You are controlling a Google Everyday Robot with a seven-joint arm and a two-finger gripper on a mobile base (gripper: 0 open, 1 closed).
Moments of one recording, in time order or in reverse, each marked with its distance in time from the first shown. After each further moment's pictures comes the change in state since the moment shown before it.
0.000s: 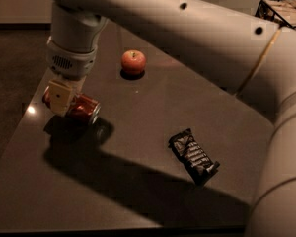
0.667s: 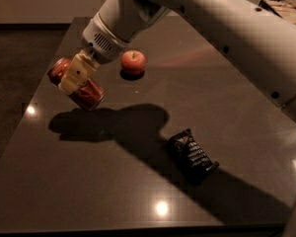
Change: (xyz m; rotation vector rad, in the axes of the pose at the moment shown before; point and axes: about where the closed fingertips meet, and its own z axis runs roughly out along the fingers) arm 0.004 -0.019 -0.054 -0.130 -0.377 -0.022
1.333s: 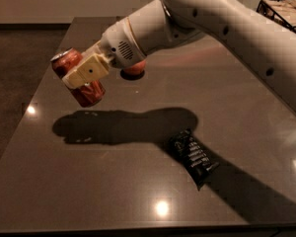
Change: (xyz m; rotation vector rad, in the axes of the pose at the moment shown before) arm -0.004 0.007 -0.027 -0.015 -0.317 -0.082
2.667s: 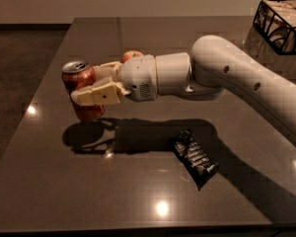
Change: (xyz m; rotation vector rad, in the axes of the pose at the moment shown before) arm 0.027 0.021 -0.011 0.032 -0.358 -0.070
